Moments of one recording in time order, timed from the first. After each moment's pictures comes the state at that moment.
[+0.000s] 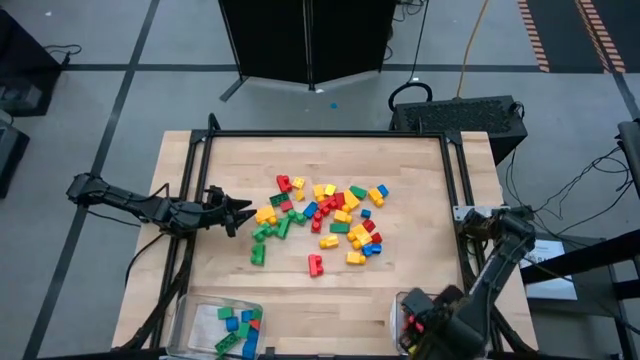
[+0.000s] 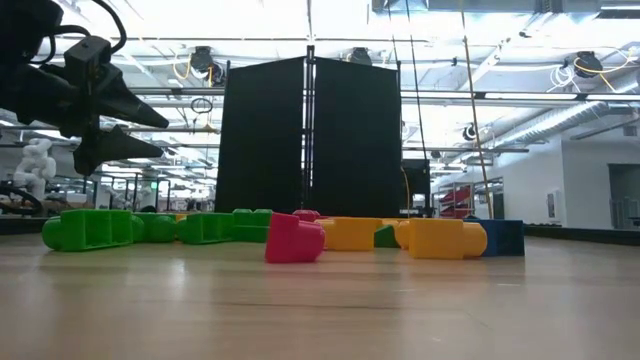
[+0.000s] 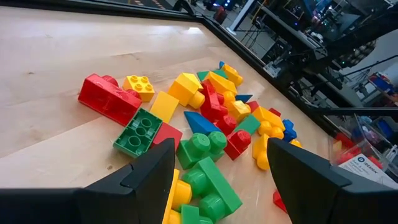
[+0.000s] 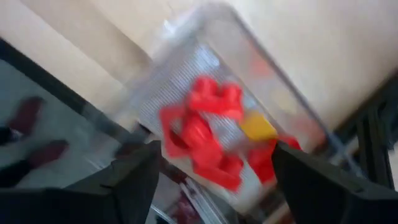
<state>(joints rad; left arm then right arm) -0.26 0.32 0.05 -0.05 -0.56 -0.78 0.90 1.92 1.85 -1.57 0.04 1.78</state>
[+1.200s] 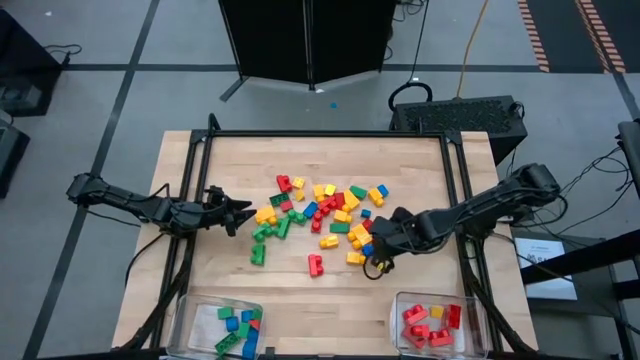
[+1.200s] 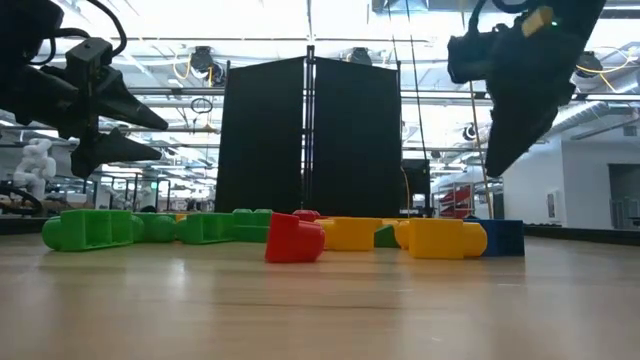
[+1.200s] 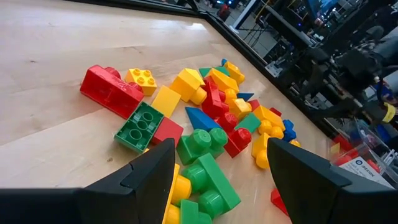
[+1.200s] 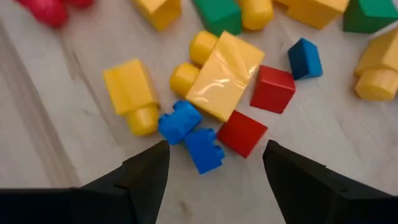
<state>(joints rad) -0.26 0.32 0.06 -0.07 -0.56 -0.83 0.33 1.46 0.93 -0.73 0.28 0.81</state>
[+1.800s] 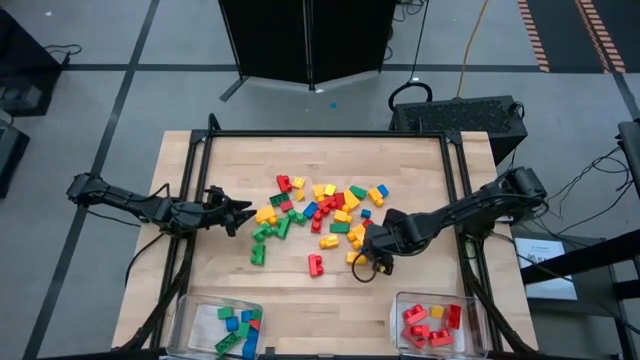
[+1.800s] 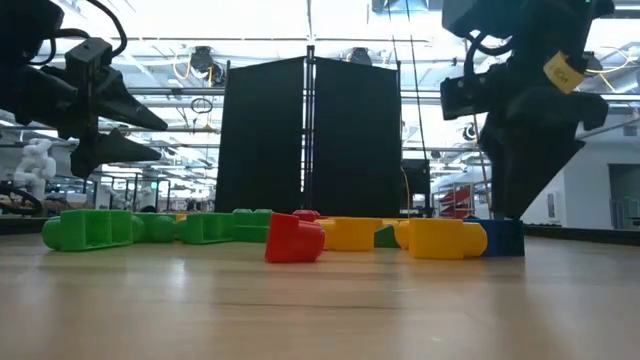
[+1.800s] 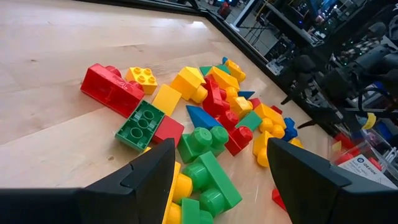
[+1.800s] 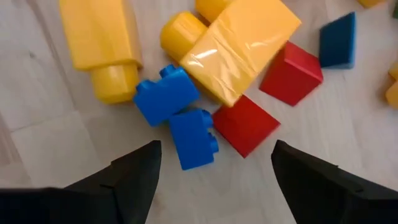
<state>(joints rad) -0.26 0.32 0.06 -0.09 -0.55 -0.83 0.29 1.59 0.93 -0.72 0.20 0.62</state>
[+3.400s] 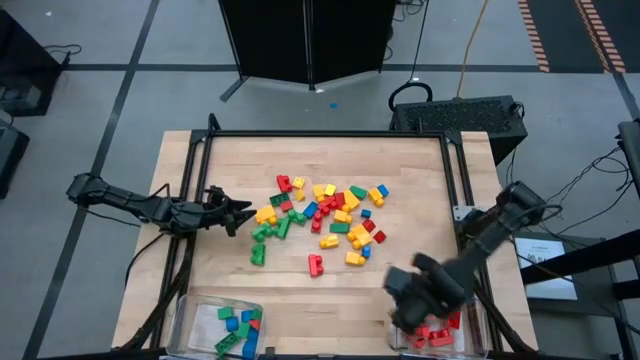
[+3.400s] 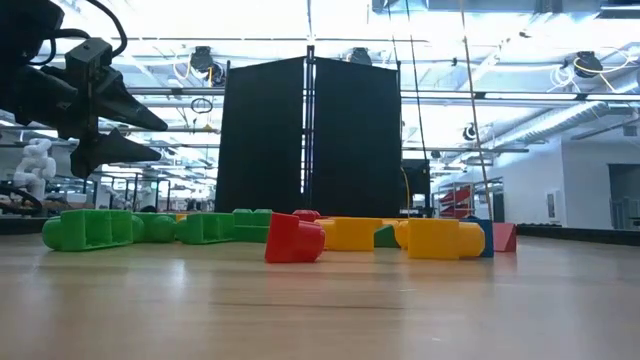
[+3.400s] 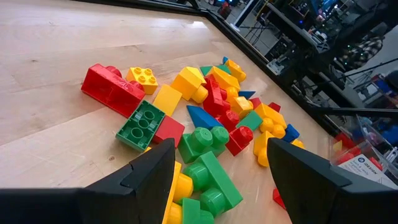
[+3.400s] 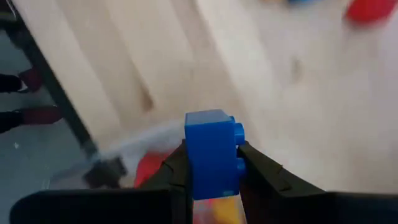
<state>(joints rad) -0.26 0.32 0.06 -0.09 -0.55 -0.83 0.75 1.69 1.47 -1.23 0.09 1.24</state>
